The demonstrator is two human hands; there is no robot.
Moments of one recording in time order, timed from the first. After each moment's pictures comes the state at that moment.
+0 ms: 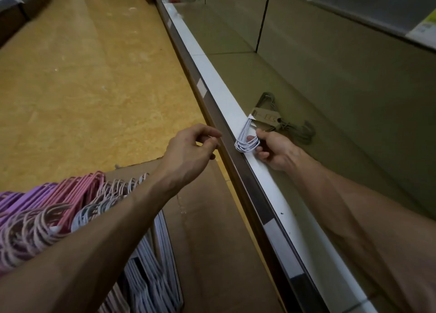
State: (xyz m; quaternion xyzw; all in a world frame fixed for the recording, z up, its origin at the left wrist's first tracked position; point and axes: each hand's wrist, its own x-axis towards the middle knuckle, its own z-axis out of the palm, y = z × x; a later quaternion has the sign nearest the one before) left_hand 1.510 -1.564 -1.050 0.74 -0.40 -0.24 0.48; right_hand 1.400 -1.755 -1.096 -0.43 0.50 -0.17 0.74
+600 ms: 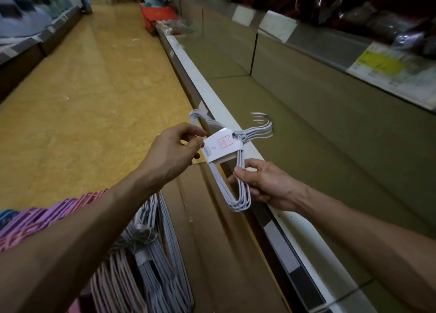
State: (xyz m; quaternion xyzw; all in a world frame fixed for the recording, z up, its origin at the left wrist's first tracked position) left_hand 1.526 -1.528 -0.999 0.75 -0.42 -0.20 0.47; right_hand 1.351 -1.659 -1.051 -0.61 0.33 -0.07 0.72
